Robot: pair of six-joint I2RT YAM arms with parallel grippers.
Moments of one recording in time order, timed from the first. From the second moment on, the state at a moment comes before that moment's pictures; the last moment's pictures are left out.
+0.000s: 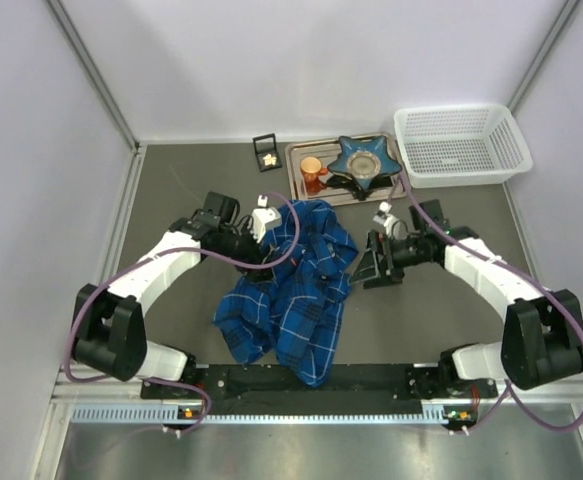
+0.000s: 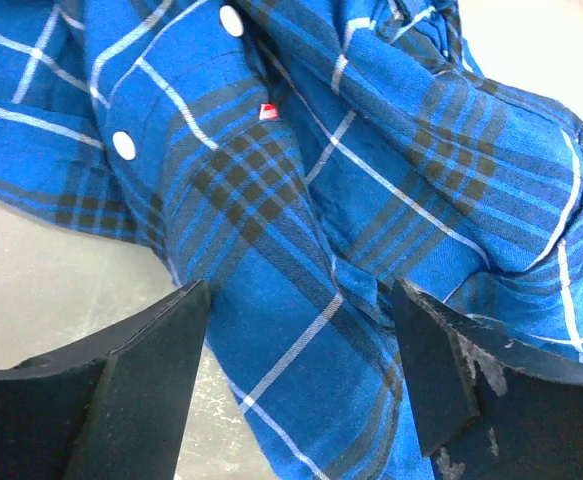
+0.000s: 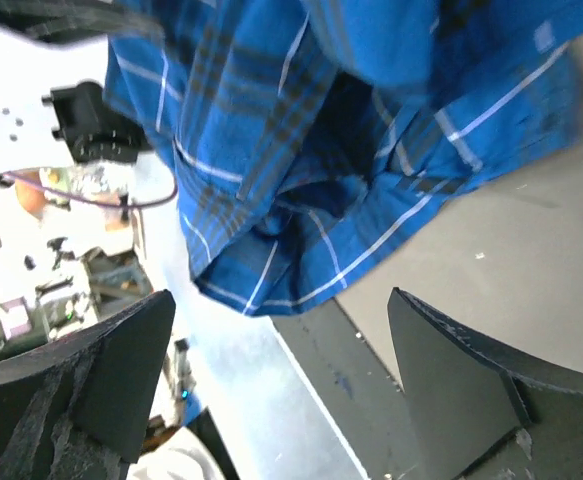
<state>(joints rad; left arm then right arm) -0.36 1.40 0.96 -0.59 0.65 0.40 0.23 1.34 0.88 -0.65 -0.93 0.21</state>
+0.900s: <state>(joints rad) -0.35 1.32 0.91 -0.61 0.63 0.37 0.50 1.60 0.69 0.19 -1.05 0.88</state>
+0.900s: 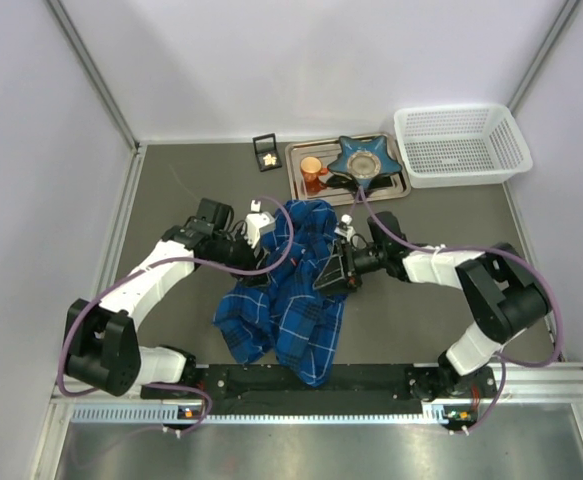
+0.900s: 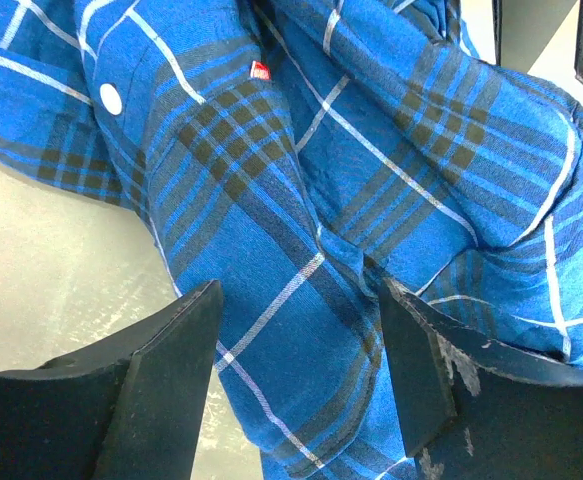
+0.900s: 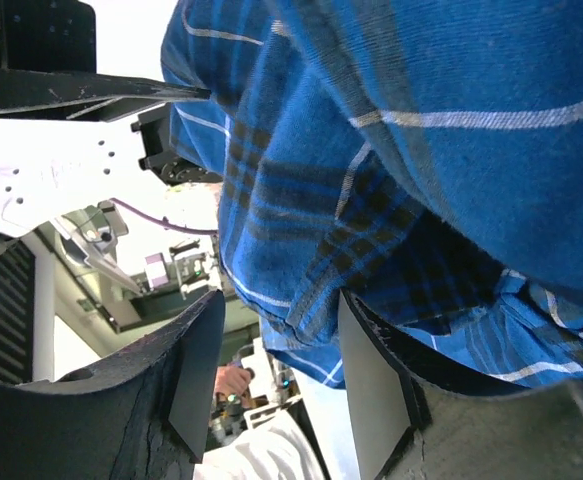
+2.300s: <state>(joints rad) -0.31 1.75 1.60 -0.96 0.74 0.65 0.15 1.33 0.87 -0.92 -0.72 0.13</state>
